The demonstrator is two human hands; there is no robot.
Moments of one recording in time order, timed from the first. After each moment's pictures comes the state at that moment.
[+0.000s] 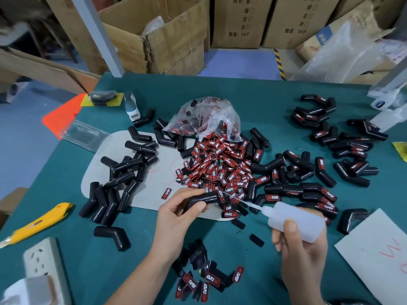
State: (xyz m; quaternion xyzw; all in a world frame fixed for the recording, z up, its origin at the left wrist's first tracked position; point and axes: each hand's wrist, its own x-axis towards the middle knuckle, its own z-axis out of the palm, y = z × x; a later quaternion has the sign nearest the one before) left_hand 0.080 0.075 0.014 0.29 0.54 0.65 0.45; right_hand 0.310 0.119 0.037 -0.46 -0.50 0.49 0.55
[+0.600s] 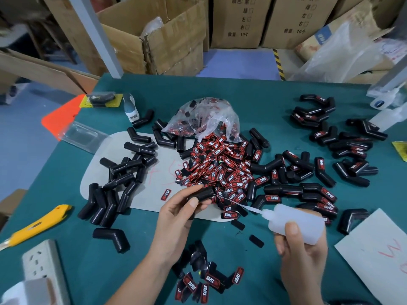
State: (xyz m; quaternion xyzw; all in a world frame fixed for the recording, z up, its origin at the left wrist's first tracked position) left_hand 0.083 0.076 0.019 0.19 0.47 0.69 0.52; right_hand 0.309 0.118 0.035 -0.47 -0.47 0.51 0.55
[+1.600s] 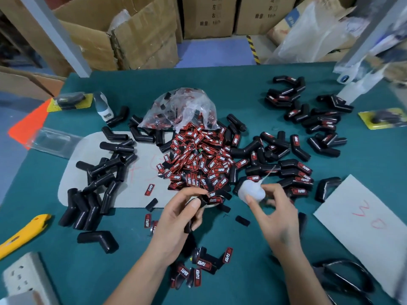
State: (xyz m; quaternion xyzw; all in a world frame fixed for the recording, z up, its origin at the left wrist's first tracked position) left_hand 0.103 0.069 0.018 0.30 0.47 0.59 0.58; right_hand 0.322 0.131 0.020 -0.62 -0.61 0.36 0.33
